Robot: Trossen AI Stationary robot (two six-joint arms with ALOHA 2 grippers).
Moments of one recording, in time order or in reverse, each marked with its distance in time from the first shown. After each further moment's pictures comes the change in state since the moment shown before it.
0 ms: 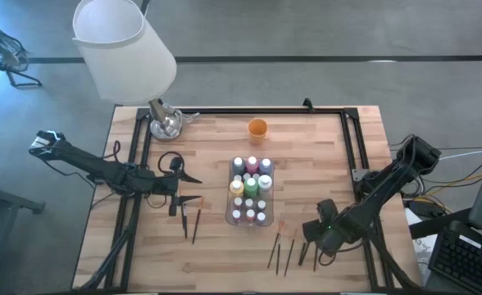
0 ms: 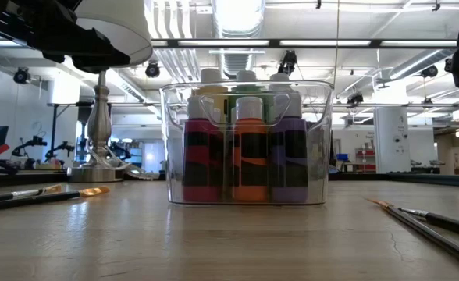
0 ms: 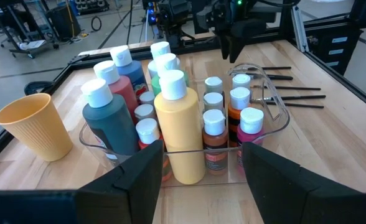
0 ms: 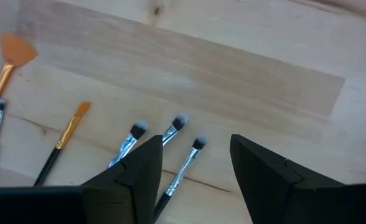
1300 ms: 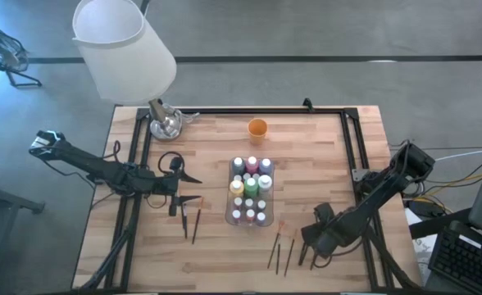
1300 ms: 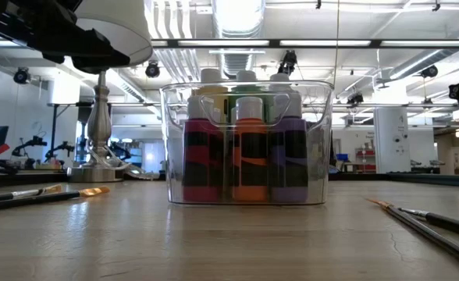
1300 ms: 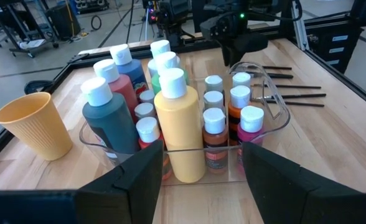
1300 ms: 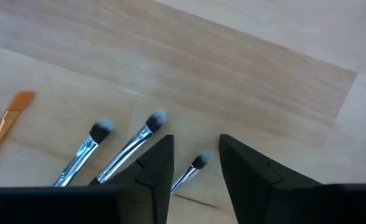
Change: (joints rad) left arm 0.000 0.000 0.000 -0.006 0.000 0.000; right arm 0.001 0.119 -0.014 0.051 -0.088 -0.052
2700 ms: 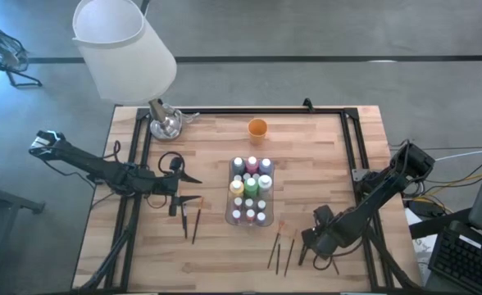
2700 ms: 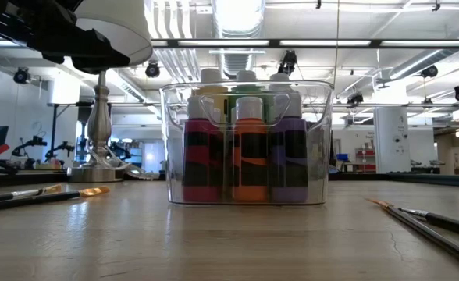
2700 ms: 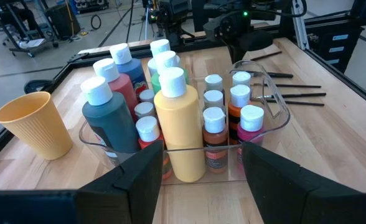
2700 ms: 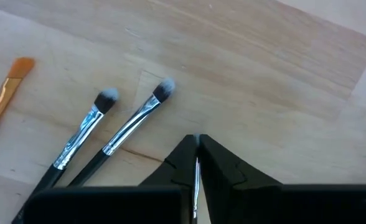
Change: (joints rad) left arm 0.000 0.000 0.000 -0.002 0.000 0.000; right arm 0.001 -0.007 0.008 0.030 -0.056 -0.012
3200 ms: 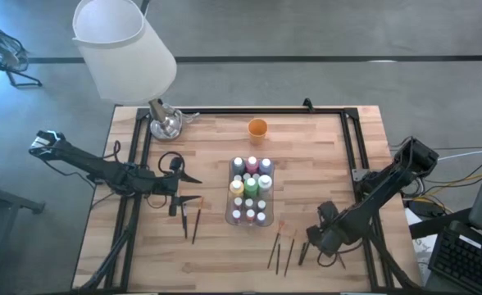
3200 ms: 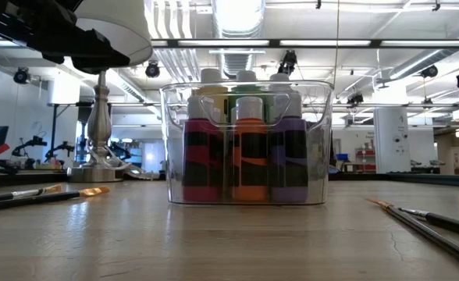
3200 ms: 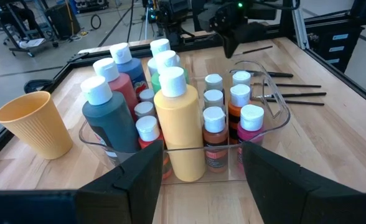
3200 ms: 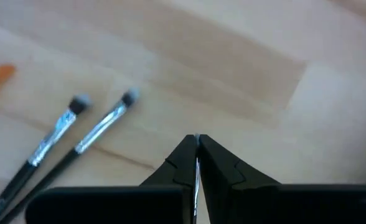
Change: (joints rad) left arm 0.000 0.000 0.000 -0.002 0.000 0.000; right arm 0.000 -0.072 0.005 -0.135 0.012 -0.042
